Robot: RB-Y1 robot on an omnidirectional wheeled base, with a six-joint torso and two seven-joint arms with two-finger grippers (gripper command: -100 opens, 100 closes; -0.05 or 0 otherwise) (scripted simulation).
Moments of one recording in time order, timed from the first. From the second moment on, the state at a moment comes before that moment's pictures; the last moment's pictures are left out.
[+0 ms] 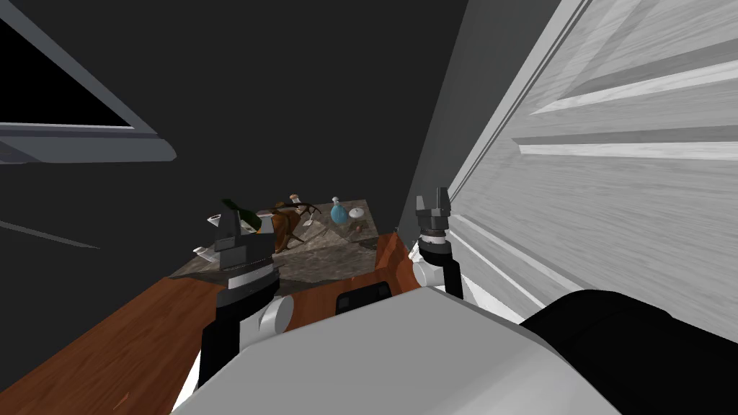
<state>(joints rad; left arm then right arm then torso) 0.52 0.01 -0.02 -2.35 0.03 -0.44 -0.11 0.53 -0.02 0.02 -2.37 -0.06 -0.56 0.11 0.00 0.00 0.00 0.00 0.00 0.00</state>
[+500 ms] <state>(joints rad) 0.54 0.11 0.03 -2.33 0.05 -0.35 -0.11 0.53 -0.02 0.02 -2.37 -0.06 -0.56 0.11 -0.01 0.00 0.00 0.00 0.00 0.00</state>
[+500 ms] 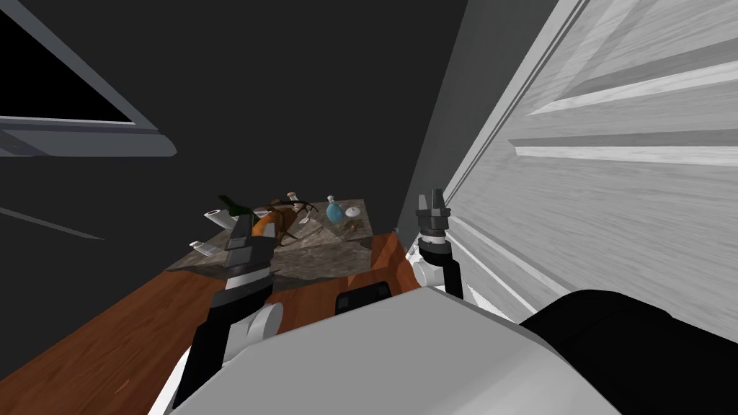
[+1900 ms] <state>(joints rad) 0.59 0.23 0.17 -2.29 0.08 -0.02 -0.14 0.53 -0.02 0.02 -2.37 -0.06 -0.56 0.11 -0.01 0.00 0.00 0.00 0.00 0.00</state>
